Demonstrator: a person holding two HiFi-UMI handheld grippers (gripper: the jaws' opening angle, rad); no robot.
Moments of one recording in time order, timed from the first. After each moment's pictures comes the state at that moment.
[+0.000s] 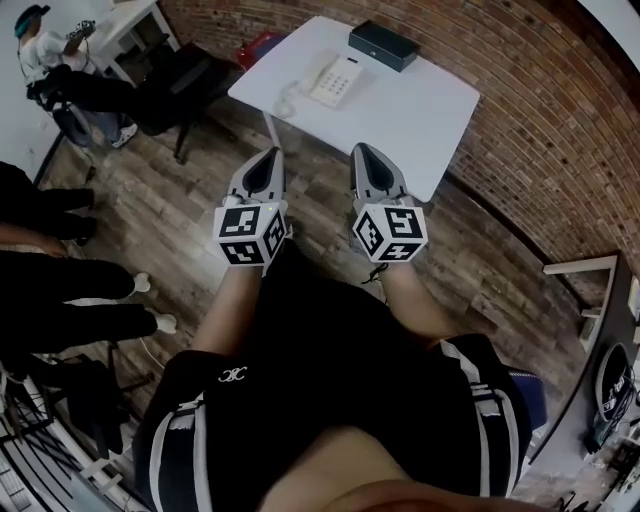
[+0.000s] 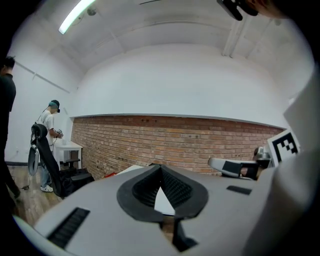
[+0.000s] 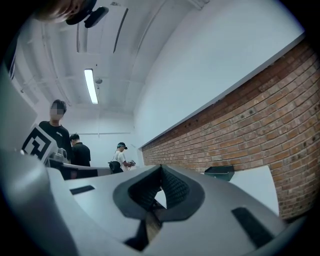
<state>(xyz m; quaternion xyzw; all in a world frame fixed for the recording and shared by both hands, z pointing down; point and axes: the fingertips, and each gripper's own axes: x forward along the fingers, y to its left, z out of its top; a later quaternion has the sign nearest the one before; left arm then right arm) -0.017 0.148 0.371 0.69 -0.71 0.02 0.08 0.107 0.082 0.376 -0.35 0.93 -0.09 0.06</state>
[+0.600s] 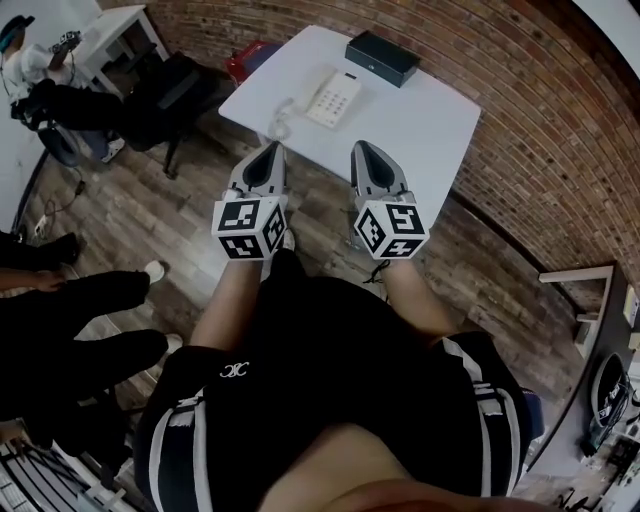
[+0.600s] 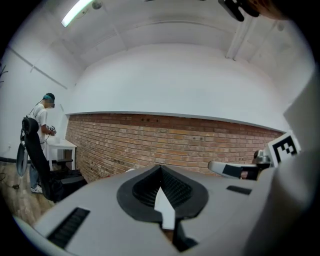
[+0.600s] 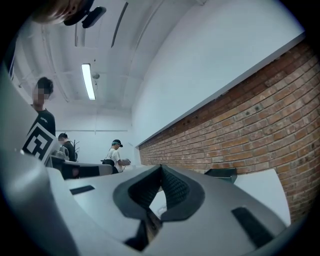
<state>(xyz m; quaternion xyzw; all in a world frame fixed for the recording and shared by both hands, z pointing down) -0.062 0.055 0.377 0.71 -0.70 0.00 0.08 0.064 -0.004 0.385 -0.36 0.93 -0.09 0.05</state>
